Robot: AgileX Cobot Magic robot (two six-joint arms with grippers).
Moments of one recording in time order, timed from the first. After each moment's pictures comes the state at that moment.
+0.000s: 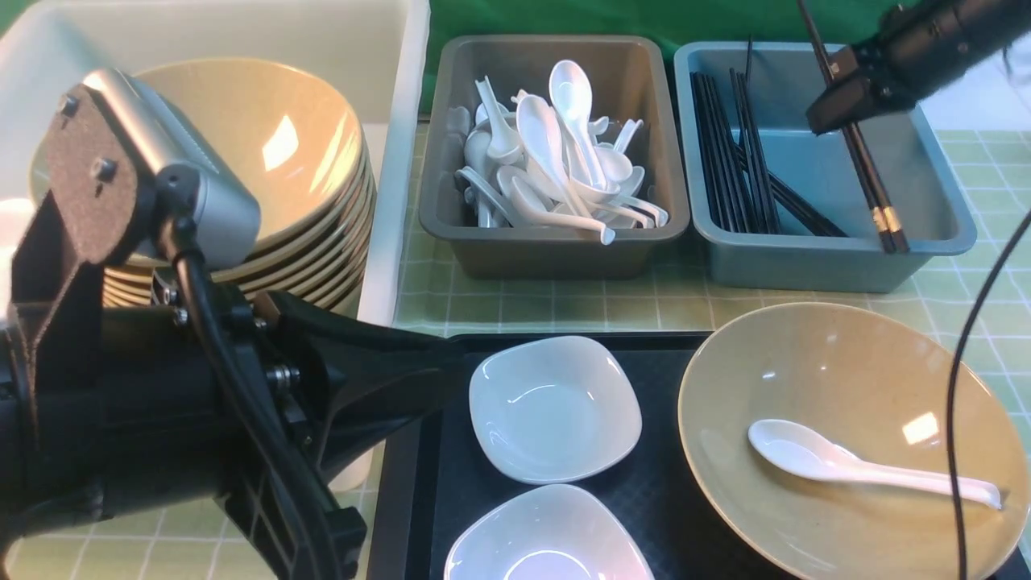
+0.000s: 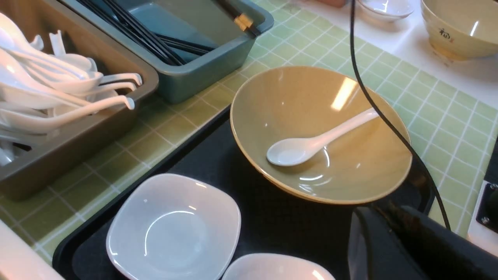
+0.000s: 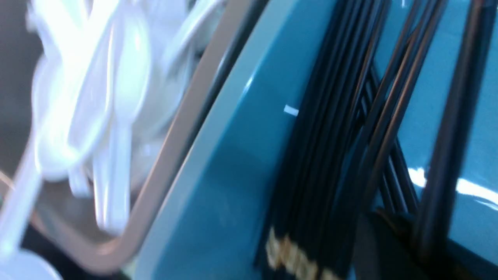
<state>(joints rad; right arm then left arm) -0.15 2.31 -2.20 0.68 1.11 -0.50 -0.67 0.83 -0.79 -0.57 0.58 0.56</state>
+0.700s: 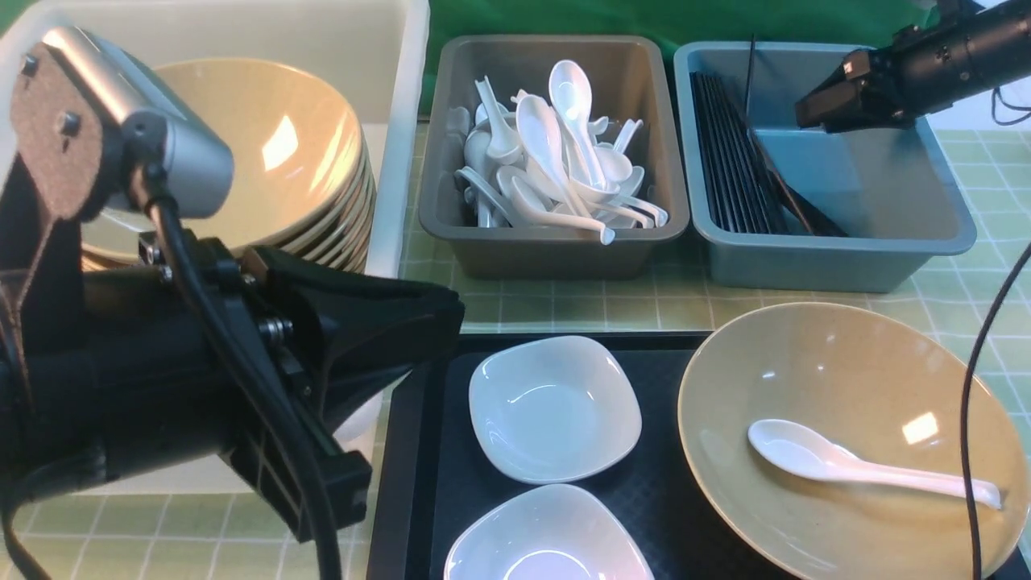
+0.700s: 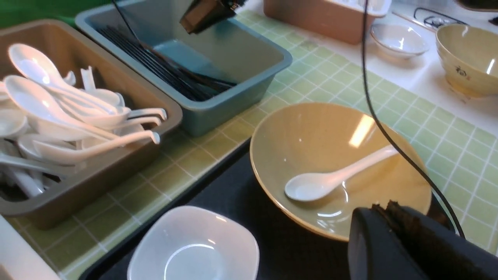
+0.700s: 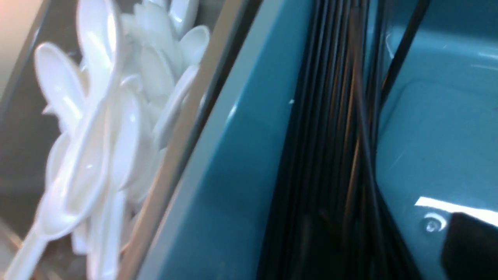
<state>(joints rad) -0.20 2.29 -2.13 0.81 1.02 -0.60 -0.67 0.83 -0.79 -0.58 0.47 0.55</state>
